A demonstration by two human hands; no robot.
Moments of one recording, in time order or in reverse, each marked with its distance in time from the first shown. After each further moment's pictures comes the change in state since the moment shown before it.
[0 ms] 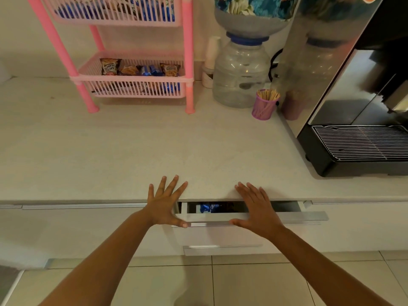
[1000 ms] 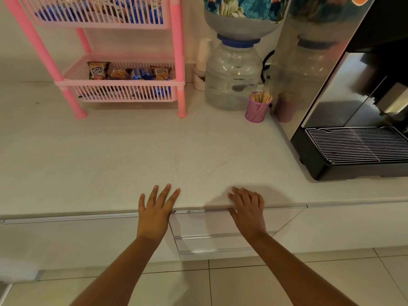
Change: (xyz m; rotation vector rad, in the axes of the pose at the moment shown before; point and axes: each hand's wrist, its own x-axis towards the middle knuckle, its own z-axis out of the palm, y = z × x) left_hand 0.003 0.018 0.031 0.128 0.490 -0.210; right_hand 0.017 -0.019 0.011 -0.078 0.353 0.168
